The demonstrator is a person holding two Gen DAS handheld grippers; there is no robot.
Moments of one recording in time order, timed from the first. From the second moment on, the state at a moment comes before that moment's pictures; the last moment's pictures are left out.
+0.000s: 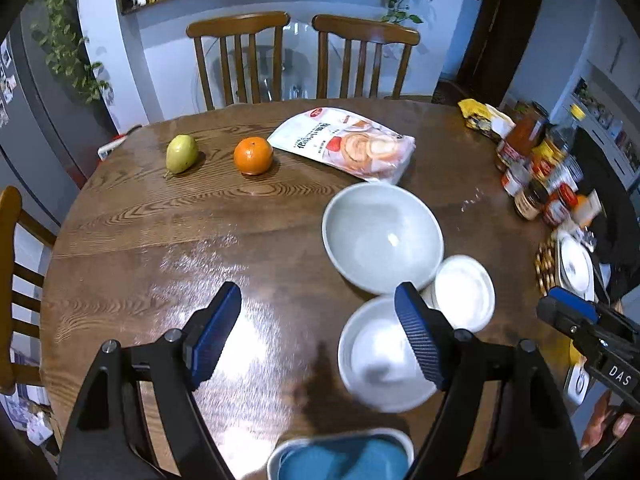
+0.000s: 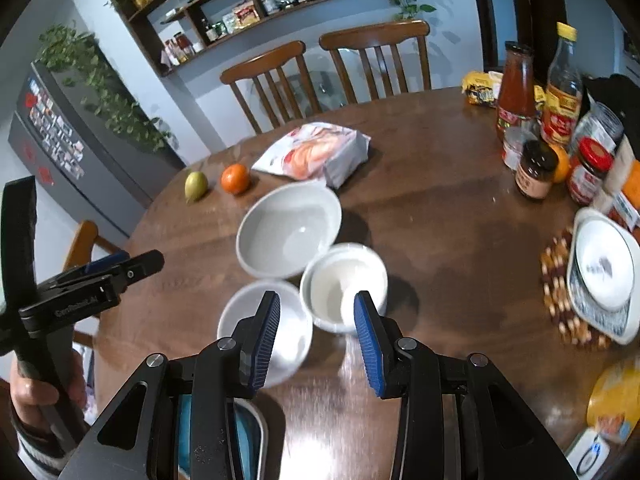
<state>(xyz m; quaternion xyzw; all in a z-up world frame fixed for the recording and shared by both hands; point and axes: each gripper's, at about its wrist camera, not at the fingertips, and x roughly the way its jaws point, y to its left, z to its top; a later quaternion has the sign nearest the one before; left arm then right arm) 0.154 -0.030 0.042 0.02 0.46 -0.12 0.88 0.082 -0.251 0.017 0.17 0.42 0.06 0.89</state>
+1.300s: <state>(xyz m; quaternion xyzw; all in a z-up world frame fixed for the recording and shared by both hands) 0.269 -0.063 -0.072 -0.06 0.58 -0.15 0.80 0.247 -0.248 -0.083 0.20 0.54 0.09 0.81</state>
